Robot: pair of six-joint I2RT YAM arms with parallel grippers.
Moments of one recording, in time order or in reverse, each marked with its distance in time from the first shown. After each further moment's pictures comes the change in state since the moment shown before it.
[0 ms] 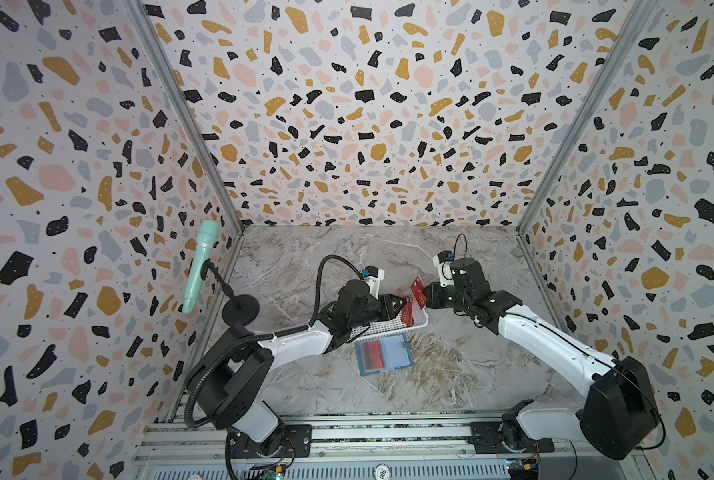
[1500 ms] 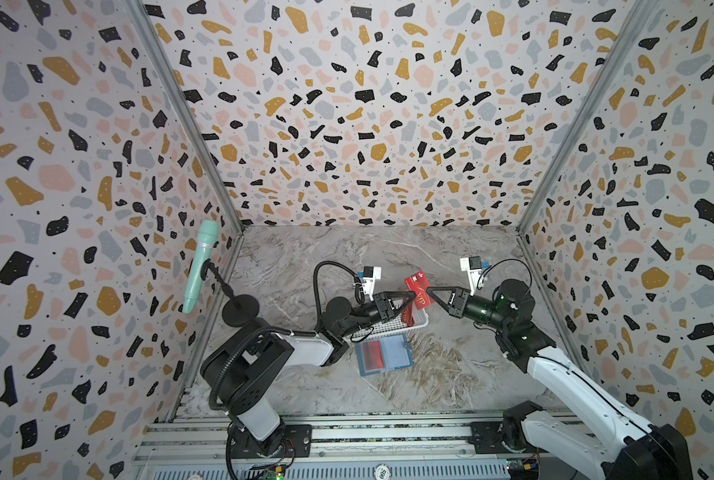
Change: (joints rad) left arm -0.010 0.101 -0.164 0.855 0.183 -0.501; right arm -0.144 -0.334 -0.329 0.560 -0.533 0.388
